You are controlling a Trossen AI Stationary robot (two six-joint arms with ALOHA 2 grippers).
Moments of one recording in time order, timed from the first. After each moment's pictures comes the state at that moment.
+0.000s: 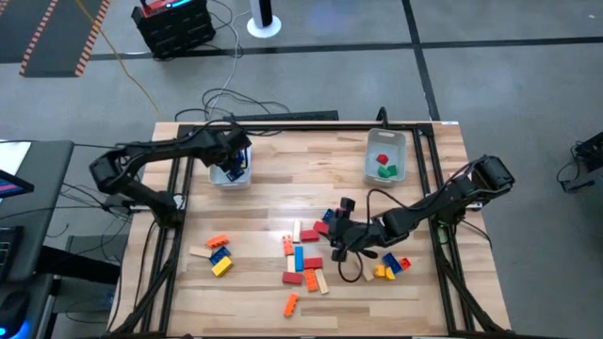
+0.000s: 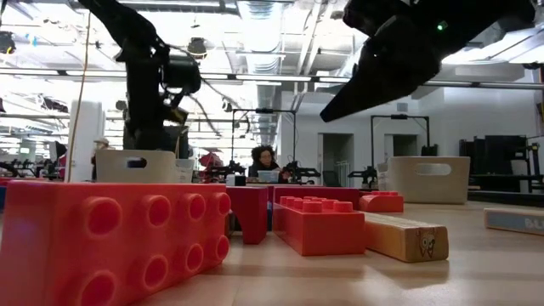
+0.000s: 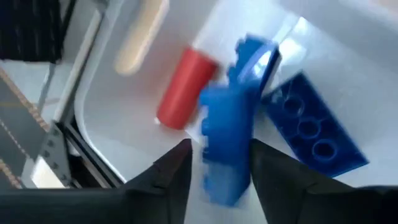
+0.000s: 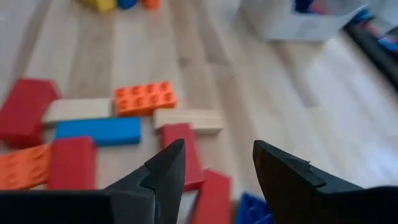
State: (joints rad) left arm 0.61 1.43 0.90 -0.76 -0.48 0.03; right arm 0.38 1.58 0.83 0.05 0.56 0.19
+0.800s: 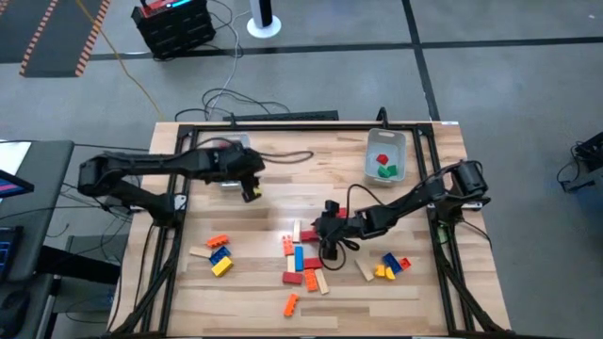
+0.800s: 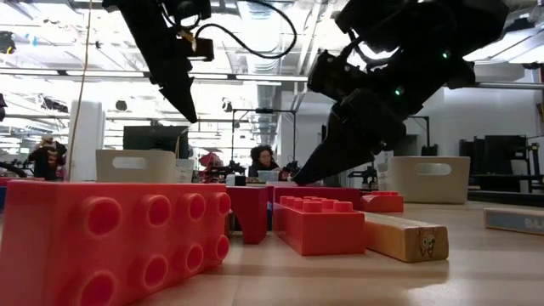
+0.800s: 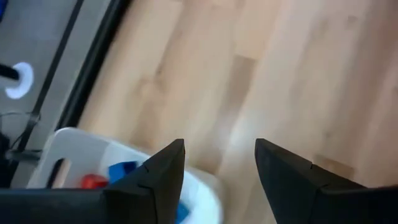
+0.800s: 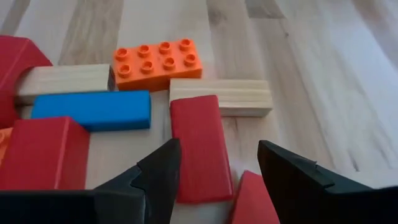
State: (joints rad) left arm 0.19 1.30 1.01 -0.69 -0.37 -0.02; right arm 0.23 1.80 0.84 0.24 0.28 0.16
